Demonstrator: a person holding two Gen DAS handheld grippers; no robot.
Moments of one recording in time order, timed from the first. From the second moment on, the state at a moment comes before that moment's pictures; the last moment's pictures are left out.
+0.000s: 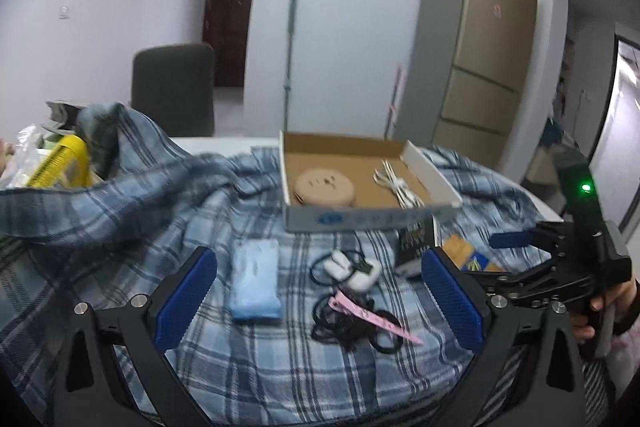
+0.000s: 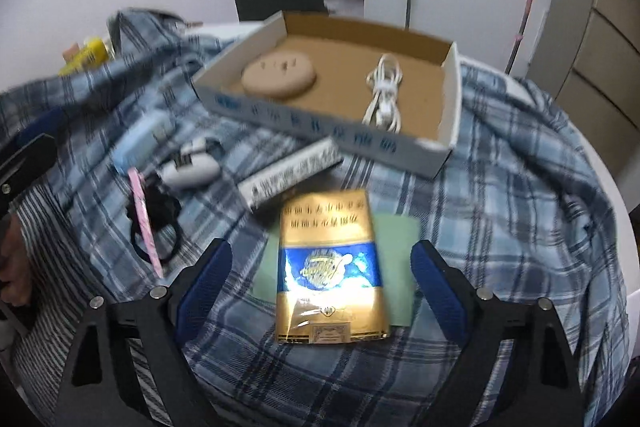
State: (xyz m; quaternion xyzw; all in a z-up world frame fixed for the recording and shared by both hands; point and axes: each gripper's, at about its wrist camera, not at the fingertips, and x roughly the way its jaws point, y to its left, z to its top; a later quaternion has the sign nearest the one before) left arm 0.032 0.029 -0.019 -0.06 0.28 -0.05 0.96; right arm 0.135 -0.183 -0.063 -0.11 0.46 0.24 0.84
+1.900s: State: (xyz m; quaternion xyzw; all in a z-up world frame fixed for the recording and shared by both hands) left arm 0.092 -0.015 -0.066 0.11 0.47 -0.21 0.85; right arm 0.101 -0.217 -0.051 0.00 0.42 0.21 0.88
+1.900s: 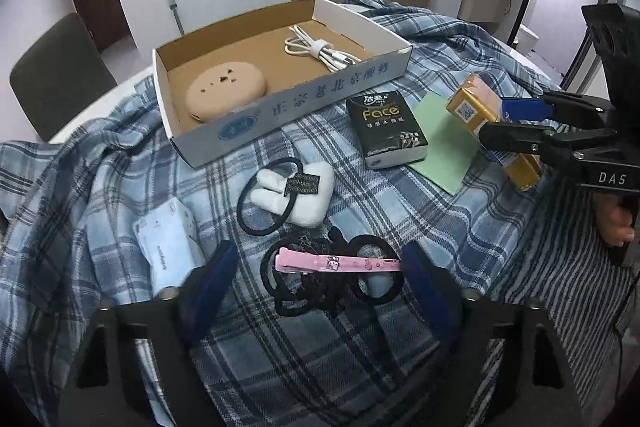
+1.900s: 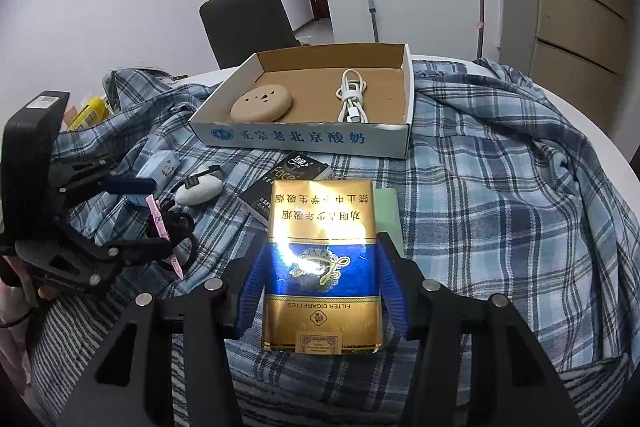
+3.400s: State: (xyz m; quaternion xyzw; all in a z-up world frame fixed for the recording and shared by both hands) left arm 0.000 -0.025 0.119 0.04 0.15 -0.11 0.98; right arm 0.059 -0.212 0.115 -0.01 0.20 0.17 0.96
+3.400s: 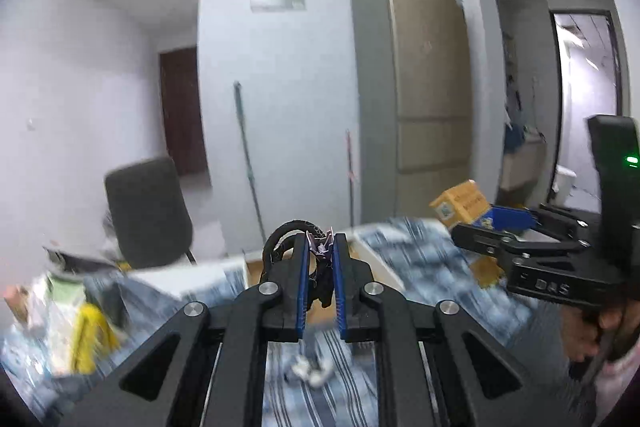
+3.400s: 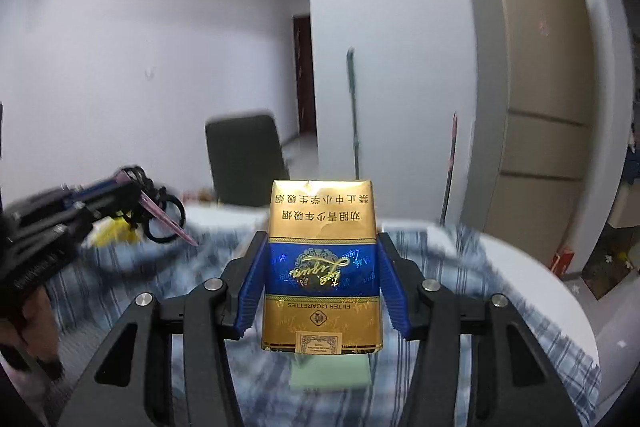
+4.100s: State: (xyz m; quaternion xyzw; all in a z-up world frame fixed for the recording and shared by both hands) left arm 0.108 -0.020 0.185 0.00 0.11 -0.07 0.99; right arm 0.153 -0.192 0.184 0.01 0.14 0.13 0.98
